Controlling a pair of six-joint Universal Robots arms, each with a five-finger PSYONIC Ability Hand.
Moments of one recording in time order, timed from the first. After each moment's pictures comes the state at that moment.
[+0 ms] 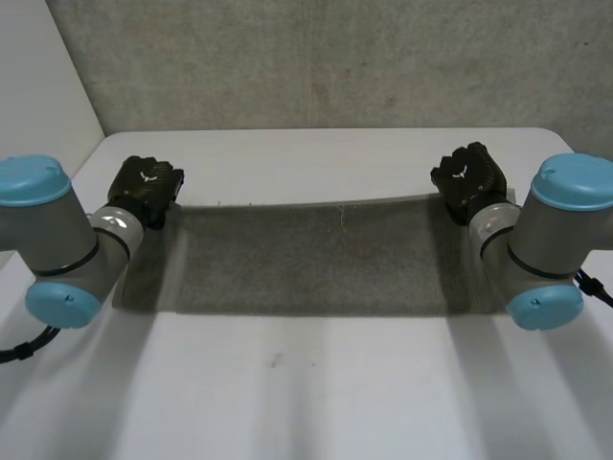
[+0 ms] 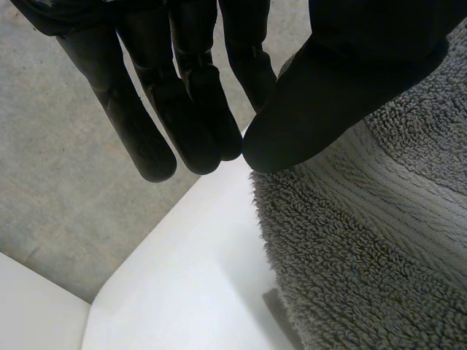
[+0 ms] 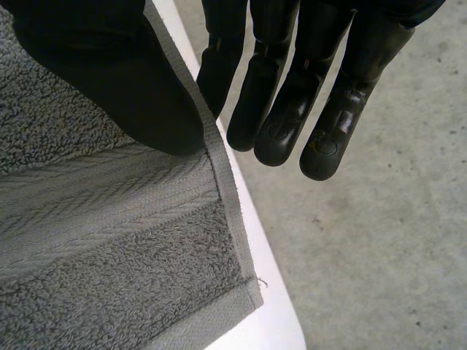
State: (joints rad) left arm 4.49 -2.20 -1.36 3.45 -1.41 3.67; right arm 1.89 -0.90 1.30 -0.34 1.50 2.27; left_hand 1.17 1.22 1.22 1.22 1.03; right_hand 0.97 1.18 1.19 1.19 0.99
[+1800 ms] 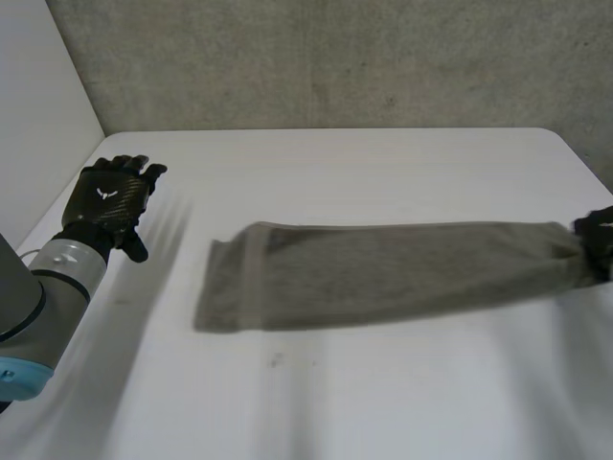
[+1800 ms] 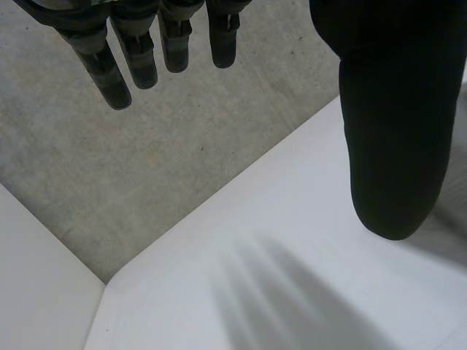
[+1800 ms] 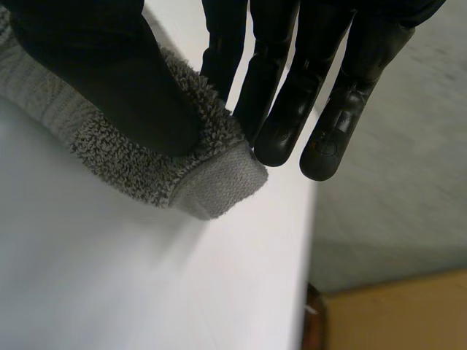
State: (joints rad) left arm 4.55 -1.82 -1.84 3.61 -1.40 3.50; right arm 1.45 -1.09 1.64 -0.25 1.47 2.35; left_hand 0.18 0.17 0.17 0.17 0.03; right_hand 0.95 1.18 1.18 1.19 0.97
